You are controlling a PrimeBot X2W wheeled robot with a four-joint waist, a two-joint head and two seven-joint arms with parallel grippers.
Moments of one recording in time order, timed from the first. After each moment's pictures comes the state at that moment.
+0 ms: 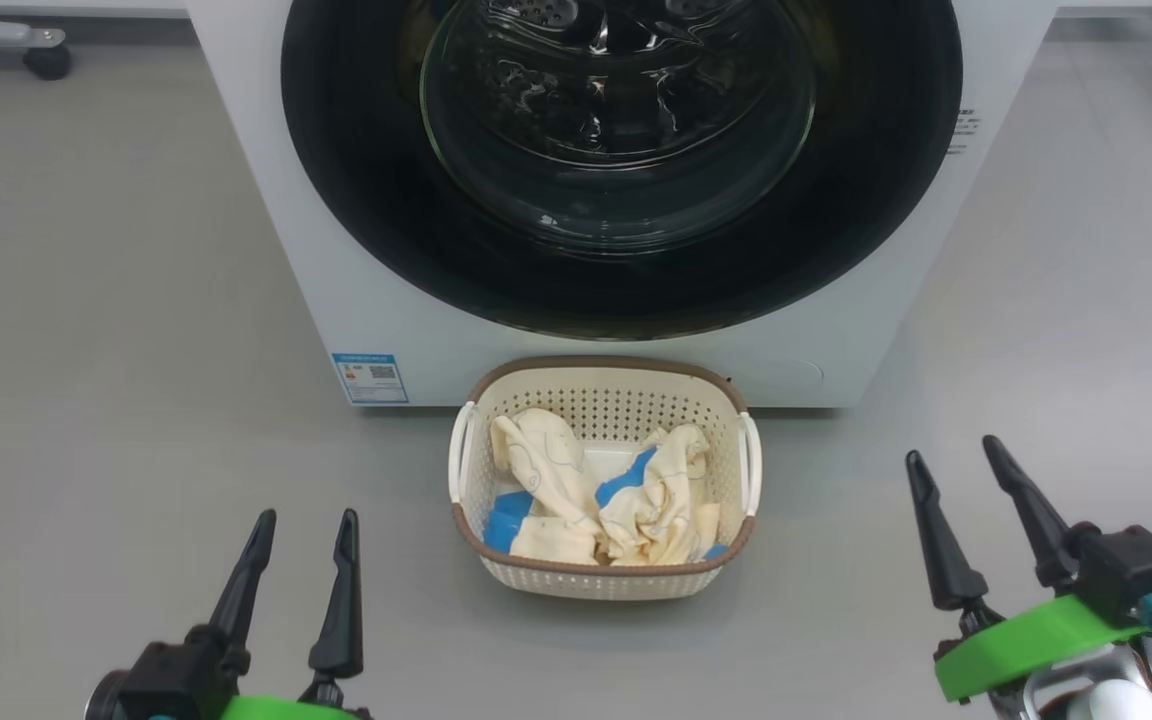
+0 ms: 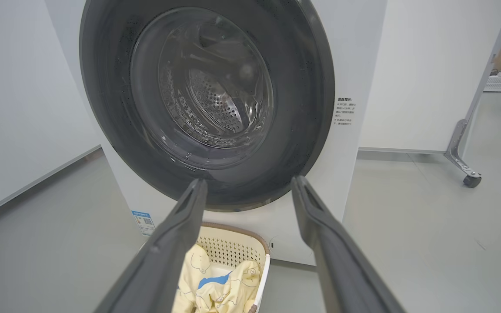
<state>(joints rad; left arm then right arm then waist) 0.05 0.07 -0.15 0.07 -0.21 -0.13 -0.25 0.06 -0.10 0.05 0.08 0.16 0.13 -0.25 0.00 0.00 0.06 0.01</state>
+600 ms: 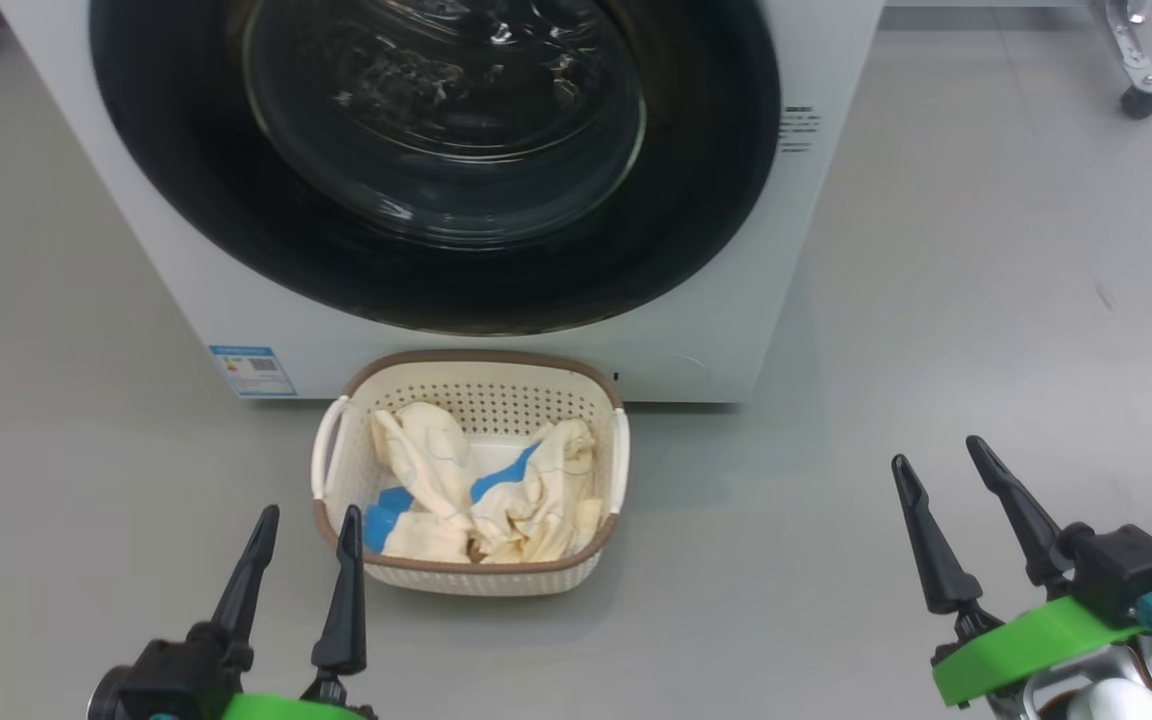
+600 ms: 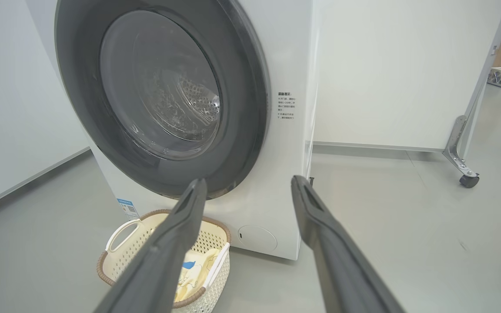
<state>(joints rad) 0.04 0.07 -0.15 0.06 -0.21 -0.13 -0.25 0.06 -0.10 0.05 0.08 0.16 0.13 -0.25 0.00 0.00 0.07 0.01</state>
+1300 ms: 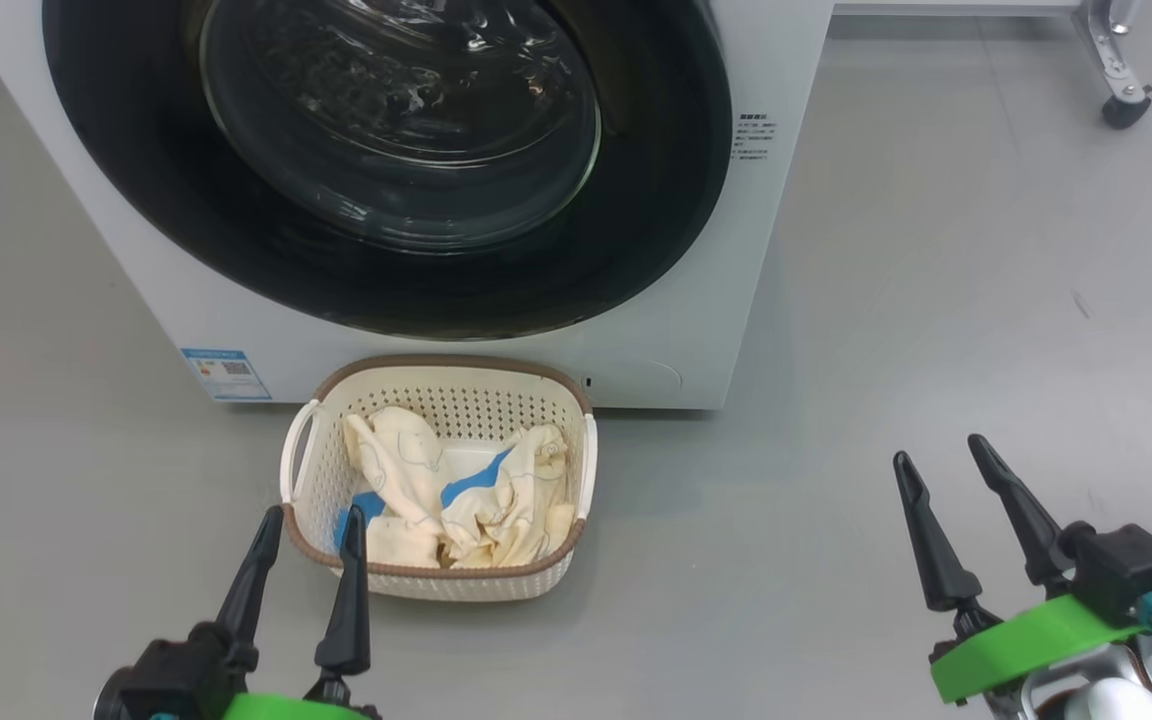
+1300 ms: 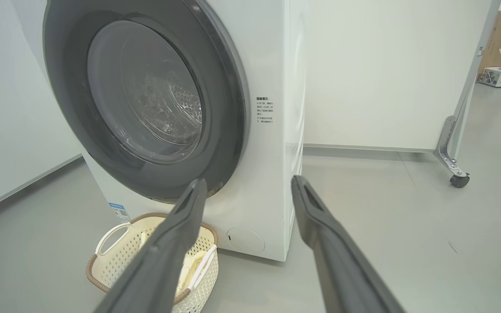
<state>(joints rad) 0.04 0.06 -0.16 0.06 -0.23 -0.13 -0.25 0.05 -0.09 0.05 0.08 0.17 0.13 -0.25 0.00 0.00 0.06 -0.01</state>
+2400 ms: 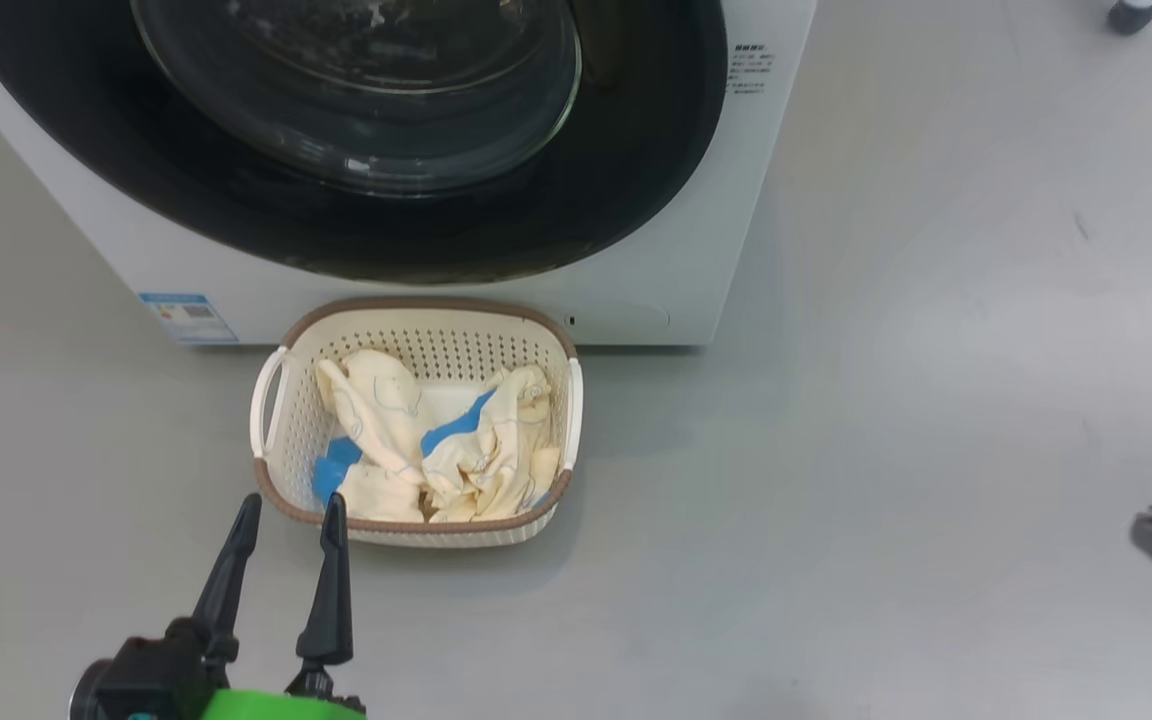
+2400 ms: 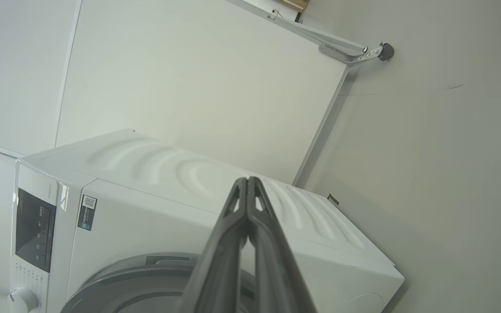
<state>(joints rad) 0.05 0.06 -0.13 0.02 -0.22 -0.13 -0.25 -0.08 -0.15 -0.15 0.12 1.31 0.13 -0.26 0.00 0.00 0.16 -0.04</state>
